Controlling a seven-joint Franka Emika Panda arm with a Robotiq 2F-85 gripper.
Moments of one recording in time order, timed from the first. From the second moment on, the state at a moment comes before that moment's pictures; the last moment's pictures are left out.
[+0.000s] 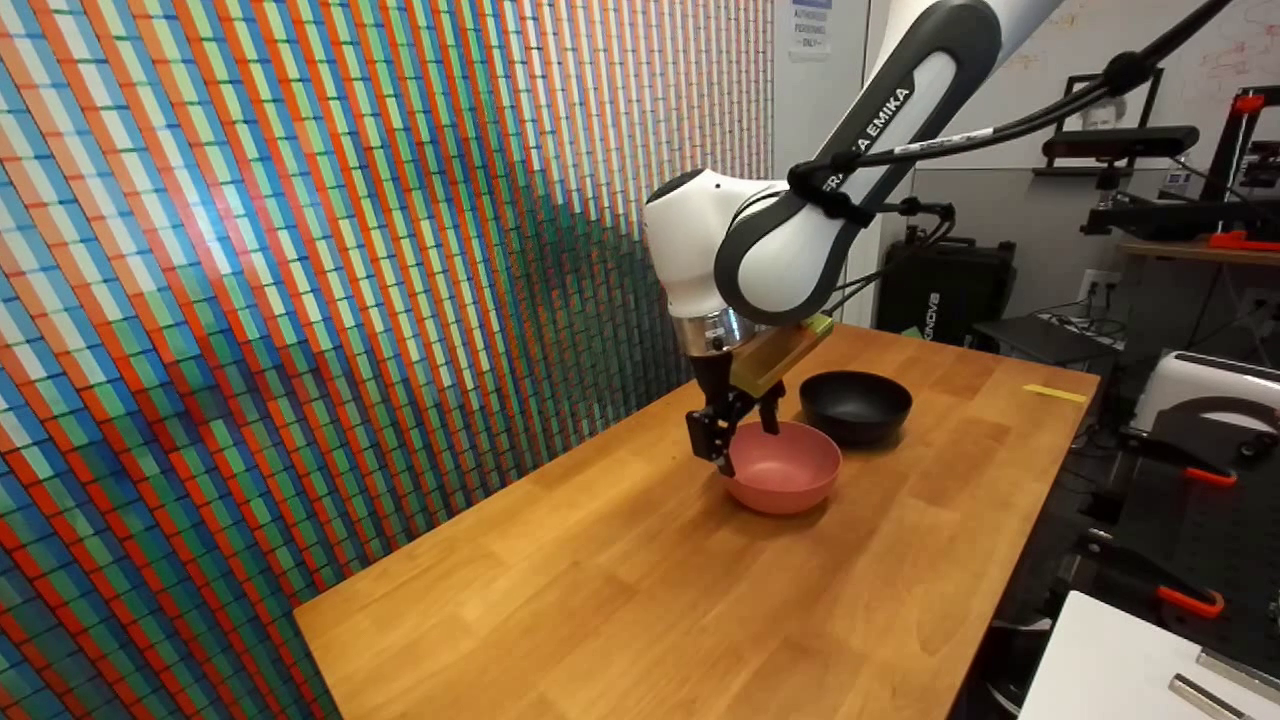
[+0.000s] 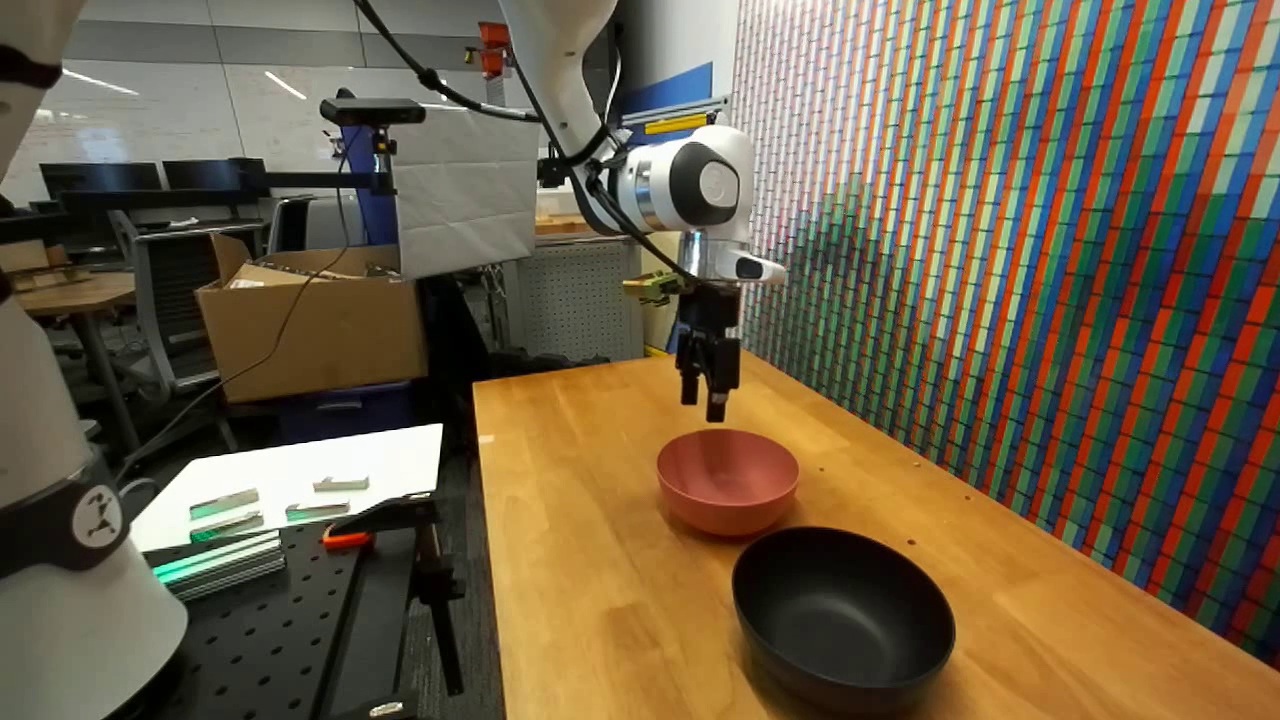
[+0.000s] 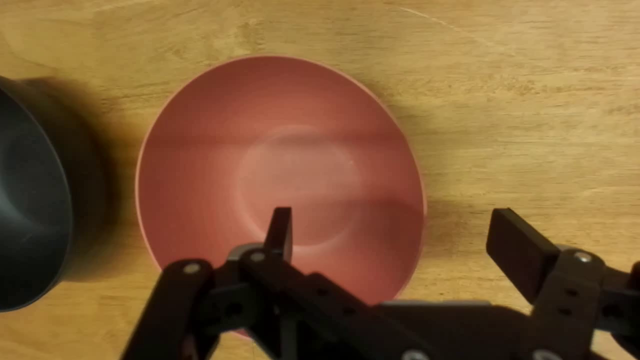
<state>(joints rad) 0.38 0.66 0.08 -1.82 -0.22 2.27 0.60</state>
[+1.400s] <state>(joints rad) 0.39 0.80 0.06 -1.69 -0.22 2.25 0.59</state>
